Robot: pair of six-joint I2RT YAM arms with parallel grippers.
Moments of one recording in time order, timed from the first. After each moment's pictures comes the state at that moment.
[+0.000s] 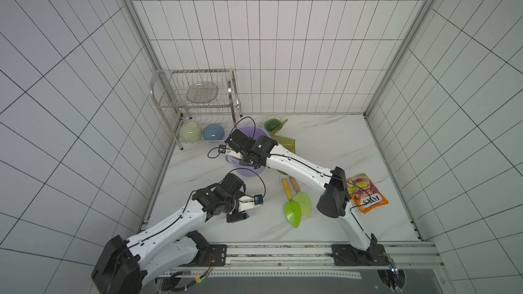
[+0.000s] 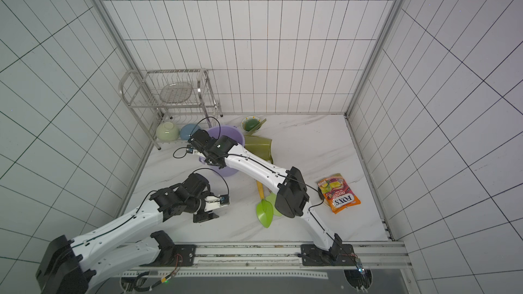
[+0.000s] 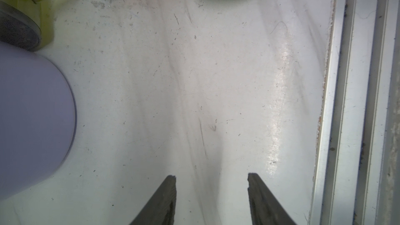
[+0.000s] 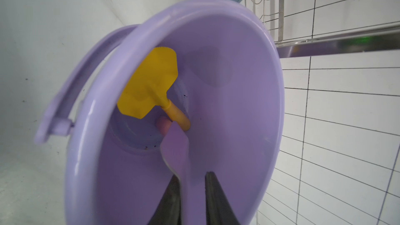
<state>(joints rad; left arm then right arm) -0.69 0.98 0.59 -0.73 0.26 0.70 1.15 2.26 2.31 -1.04 0.49 -0.59</state>
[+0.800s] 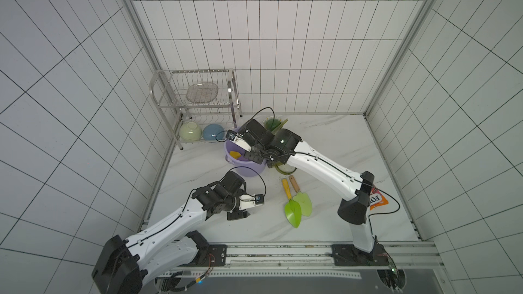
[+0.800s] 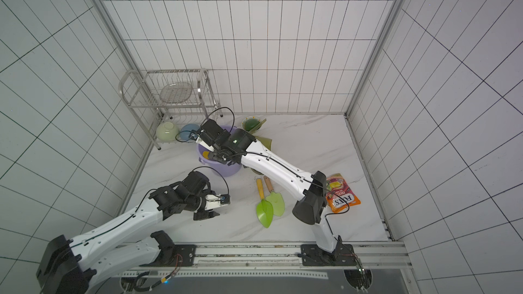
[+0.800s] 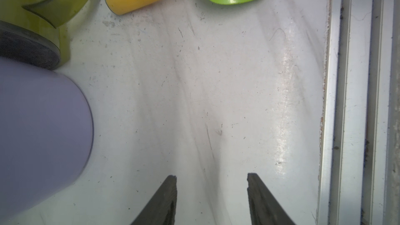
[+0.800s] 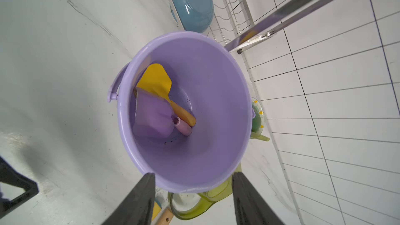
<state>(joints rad) -0.69 1.00 0.64 -0.73 0.26 0.78 1.14 1.97 2.19 -1.07 0.36 -0.32</state>
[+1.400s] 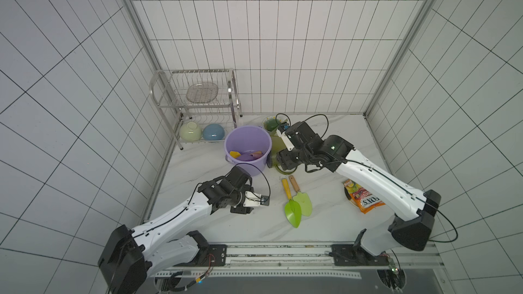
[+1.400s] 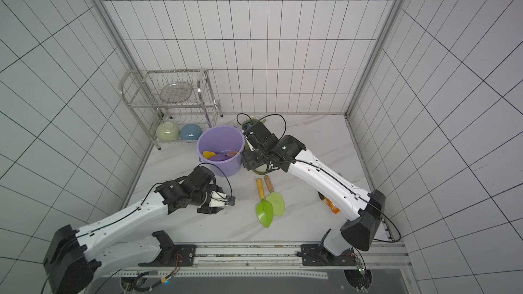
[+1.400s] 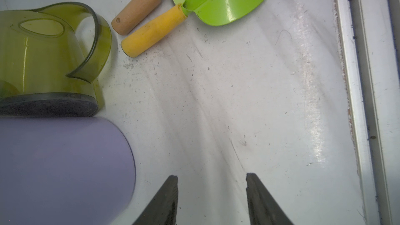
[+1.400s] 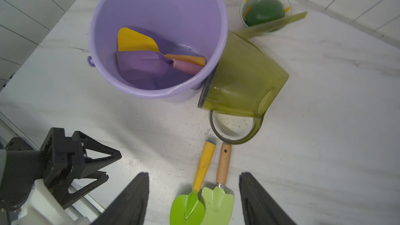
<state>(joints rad) -0.73 1.08 0.72 -0.70 0.21 0.98 0.96 1.49 1.57 -0.98 0.14 0.30</state>
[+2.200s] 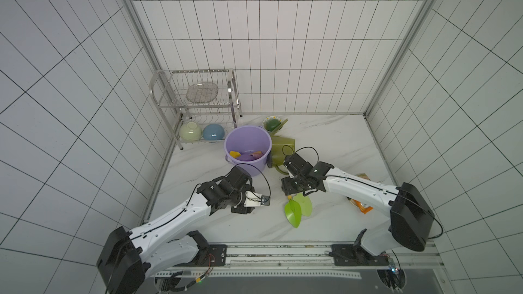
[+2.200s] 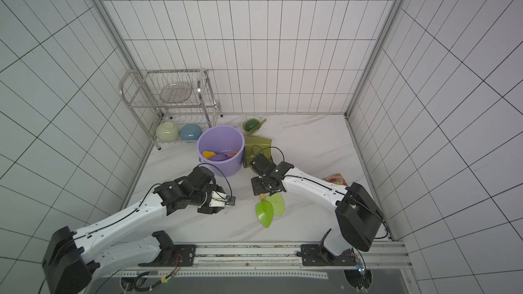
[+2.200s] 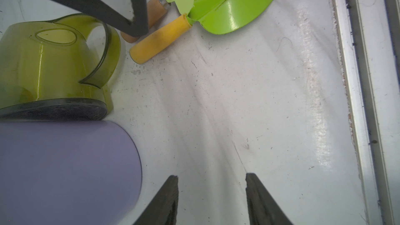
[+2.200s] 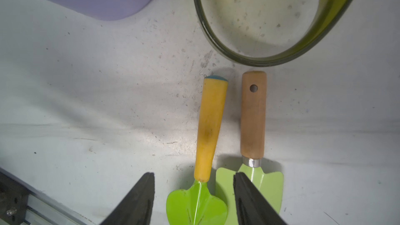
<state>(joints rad) -0.74 1.06 0.72 -0.70 0.21 0.96 0.95 1.55 1.05 -0.66 0.02 0.52</state>
